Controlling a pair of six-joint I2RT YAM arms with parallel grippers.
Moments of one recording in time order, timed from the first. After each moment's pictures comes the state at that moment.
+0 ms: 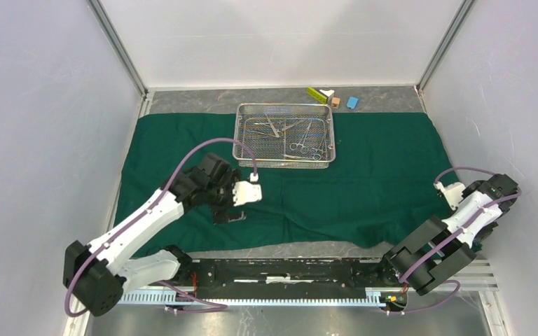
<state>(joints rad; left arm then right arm) -0.62 1.10 0.87 -0.81 0.21 0.79 -0.95 1.19 0.83 -0.88 0.21 -1.30</state>
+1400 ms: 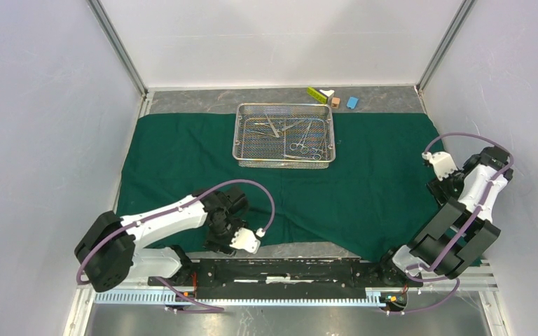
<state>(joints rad) -0.83 1.22 0.65 -0.99 0.23 1.10 -0.77 1.38 1.05 -1.00 -0.16 -1.25</state>
